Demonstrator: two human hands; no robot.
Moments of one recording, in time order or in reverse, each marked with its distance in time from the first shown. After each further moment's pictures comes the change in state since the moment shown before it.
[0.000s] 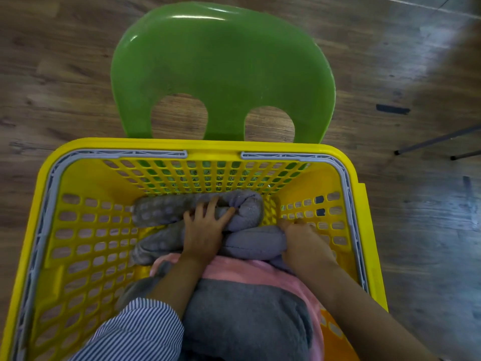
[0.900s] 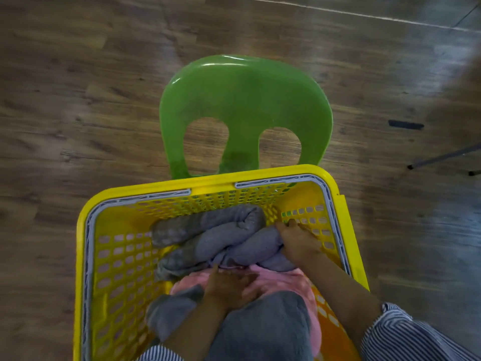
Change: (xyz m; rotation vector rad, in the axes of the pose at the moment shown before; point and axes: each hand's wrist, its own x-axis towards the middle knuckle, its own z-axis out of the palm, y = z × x) left_hand -0.086 0.047 -0.076 -0.206 -0.818 0.120; right_hand 0.009 -0.003 0.016 -0.224 -0.025 -0.157
